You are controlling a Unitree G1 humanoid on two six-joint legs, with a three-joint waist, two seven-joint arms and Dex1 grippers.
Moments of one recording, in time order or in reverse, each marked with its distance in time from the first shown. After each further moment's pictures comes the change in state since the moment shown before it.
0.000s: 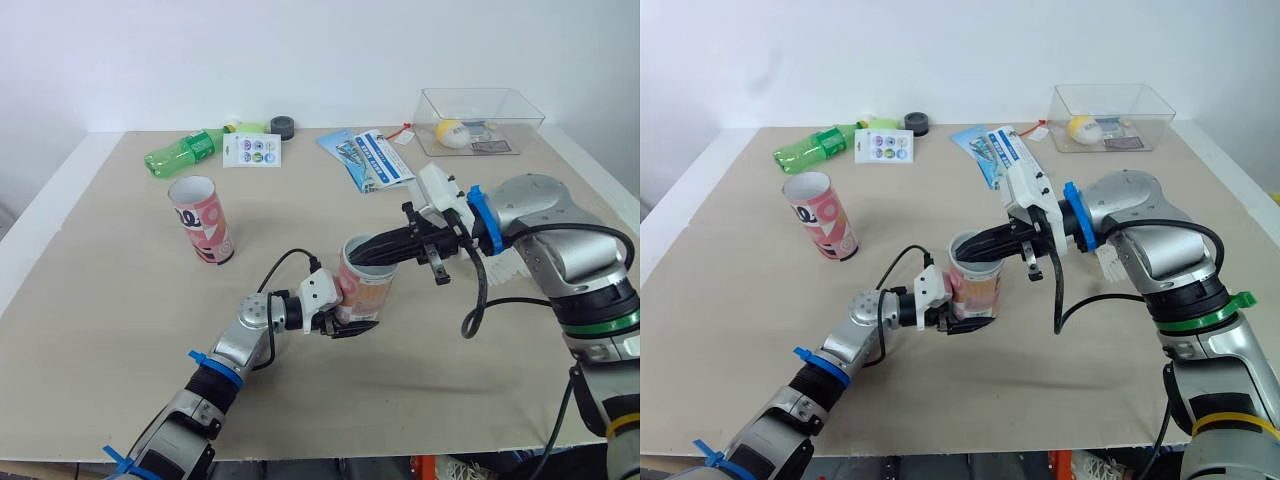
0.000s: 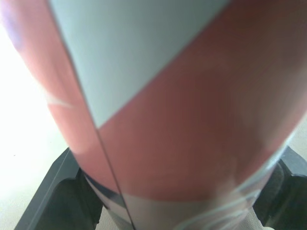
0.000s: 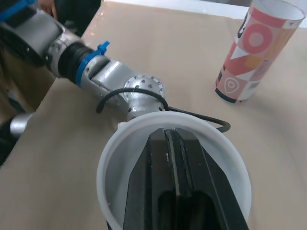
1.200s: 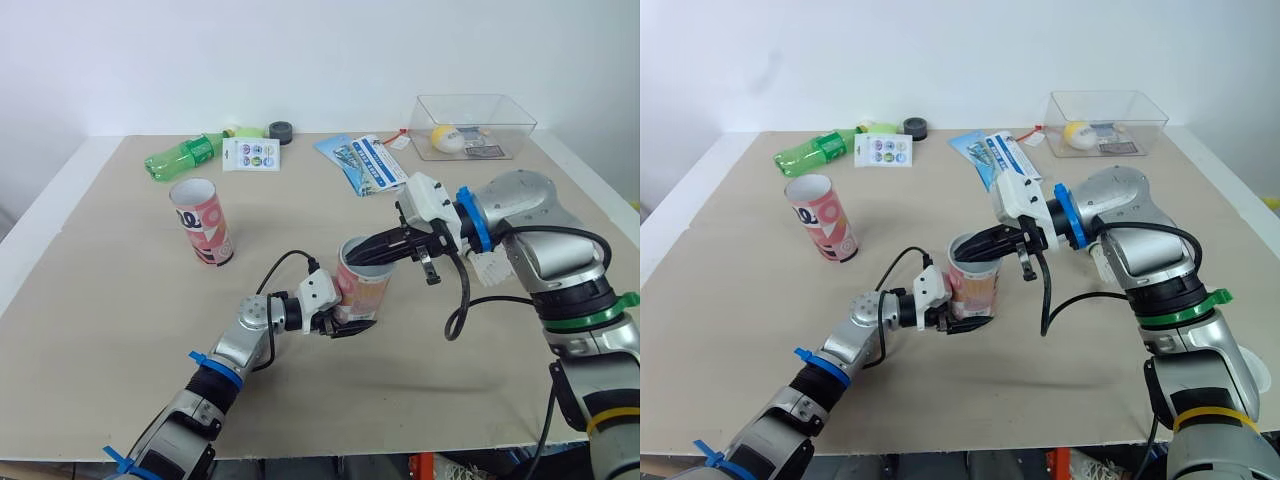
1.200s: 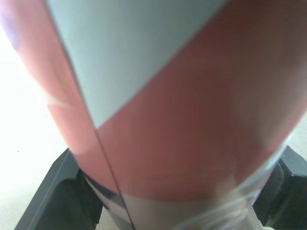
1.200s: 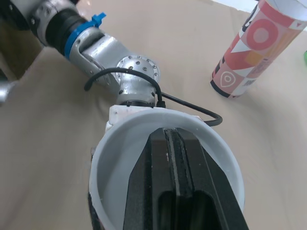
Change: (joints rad) left arm -0.001 -0.003 0.001 0.022 0.004 -0.004 0.020; right arm -0.027 0.076 -0.016 0.086 -0.131 -0.039 0.085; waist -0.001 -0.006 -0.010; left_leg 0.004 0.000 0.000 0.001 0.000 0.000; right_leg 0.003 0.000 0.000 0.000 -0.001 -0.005
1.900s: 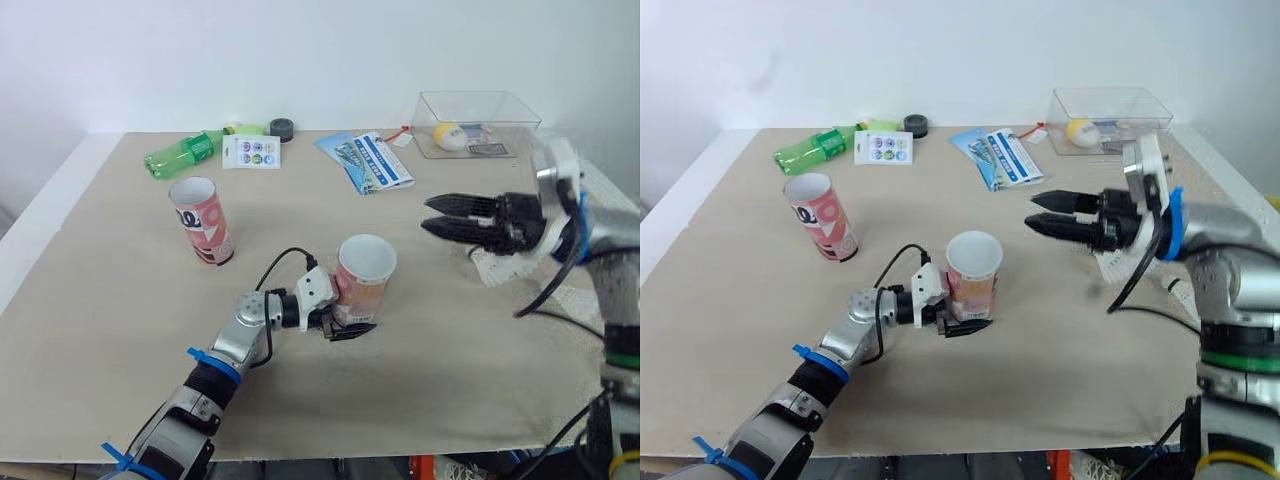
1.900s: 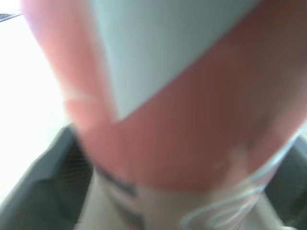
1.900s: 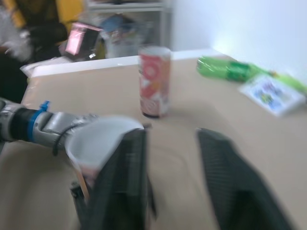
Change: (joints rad) left arm -0.017 0.016 0.021 0.017 -0.022 -0.011 -0.039; right arm 0.383 -0.035 -0.500 -0.091 0.240 0.146 -0.244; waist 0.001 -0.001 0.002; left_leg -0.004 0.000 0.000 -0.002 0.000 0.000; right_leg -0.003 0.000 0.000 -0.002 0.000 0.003
